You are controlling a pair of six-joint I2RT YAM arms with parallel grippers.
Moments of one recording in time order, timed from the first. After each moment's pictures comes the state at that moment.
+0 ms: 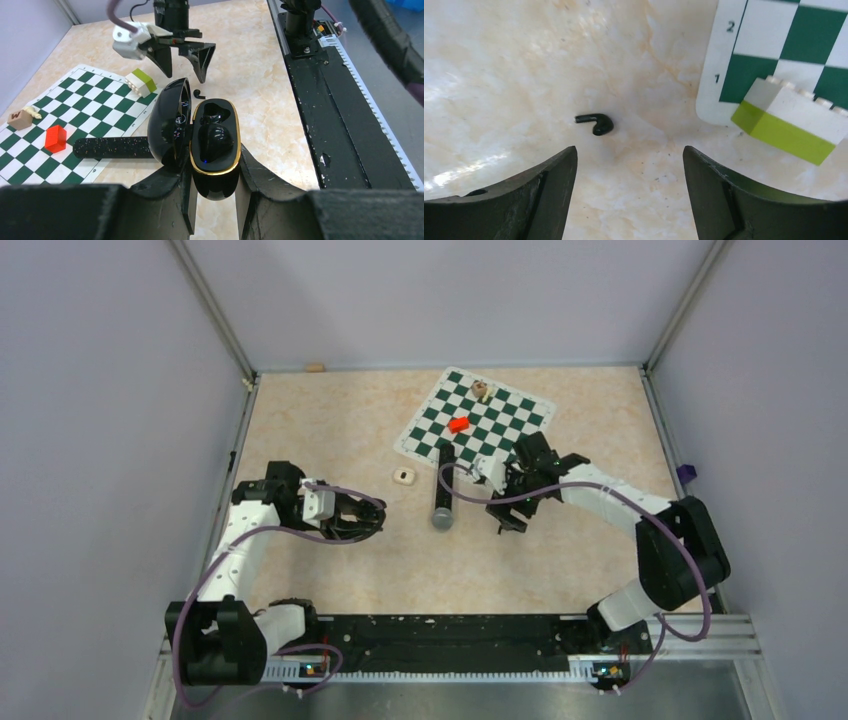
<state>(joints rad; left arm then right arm) 0.02 1.13 0.83 -1.19 1.53 1.66 0.48 1.51 0.90 -0.54 -0.25 -0.70</state>
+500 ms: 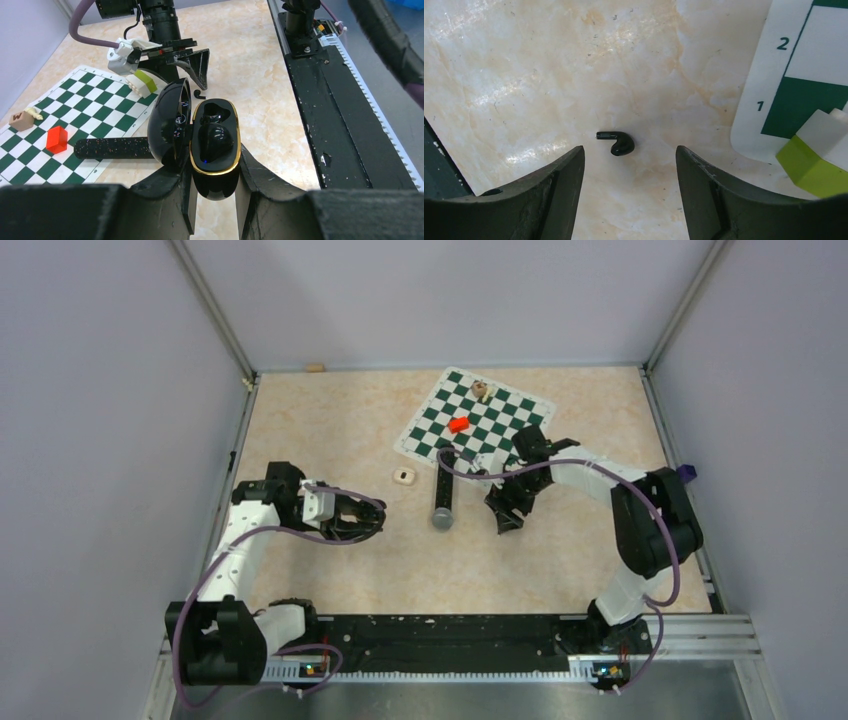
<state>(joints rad) 0.02 1.13 0.83 -1.20 1.53 1.68 0.40 1.70 1.06 -0.69 -0.50 -0.71</state>
